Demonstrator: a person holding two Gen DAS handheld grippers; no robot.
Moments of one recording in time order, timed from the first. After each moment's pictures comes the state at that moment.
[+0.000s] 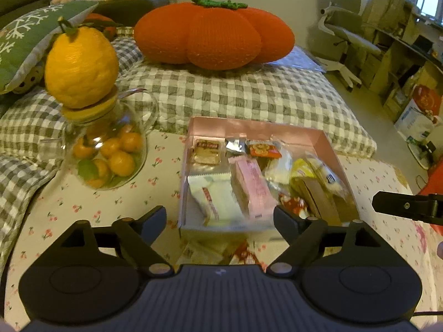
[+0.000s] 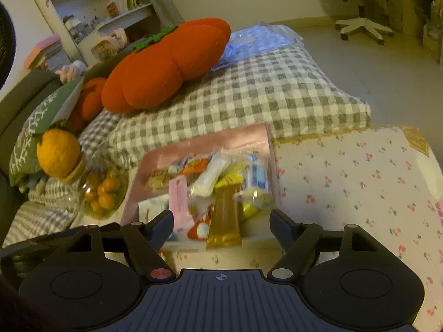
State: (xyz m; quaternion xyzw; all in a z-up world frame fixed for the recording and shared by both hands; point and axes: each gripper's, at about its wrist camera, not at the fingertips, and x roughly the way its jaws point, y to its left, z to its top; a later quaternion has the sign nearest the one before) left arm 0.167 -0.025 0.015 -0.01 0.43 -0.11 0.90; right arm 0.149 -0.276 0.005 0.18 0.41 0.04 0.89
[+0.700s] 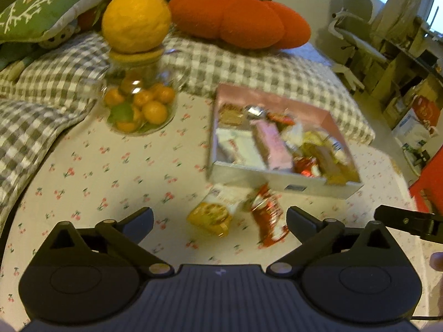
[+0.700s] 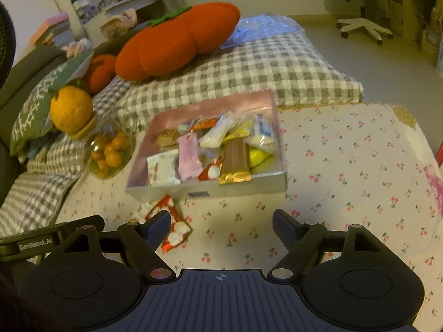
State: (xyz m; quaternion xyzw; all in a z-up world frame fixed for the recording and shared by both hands) left arm 0.118 0.022 -0.007 -0.06 0.45 -0.10 0.89; right arm 0.091 -0.240 -0.010 0.15 0.43 0.05 0.89
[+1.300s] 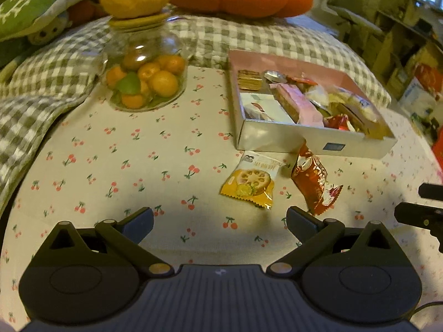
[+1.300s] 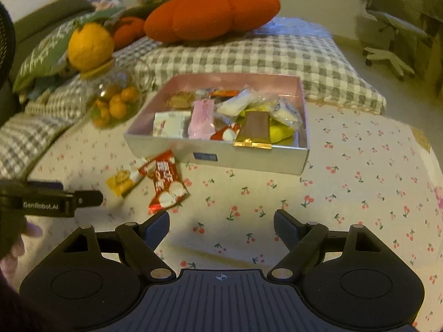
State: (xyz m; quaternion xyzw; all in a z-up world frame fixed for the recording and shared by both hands) left arm 0.117 0.035 -0.057 0.01 0.45 -0.12 0.89; right arm 0.076 -0.202 -0.051 0.03 0.42 0.08 0.90
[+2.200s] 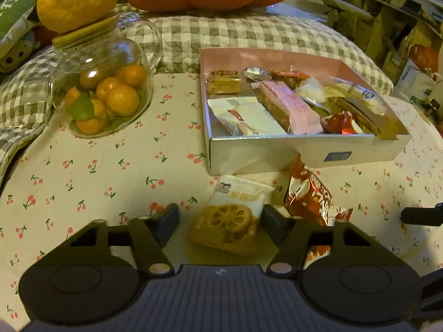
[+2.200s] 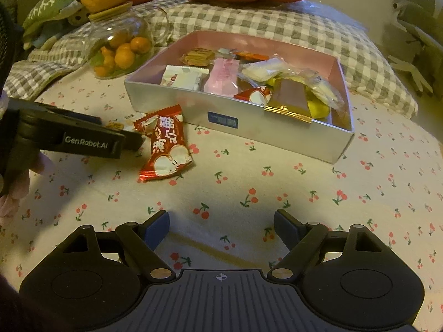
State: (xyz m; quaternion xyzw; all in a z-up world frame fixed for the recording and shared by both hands) left arm 0.155 -0.002 -0.076 0.05 0.44 -0.13 0.89; right arm 0.101 -0.177 -0.097 -0.04 0.45 0.11 0.89
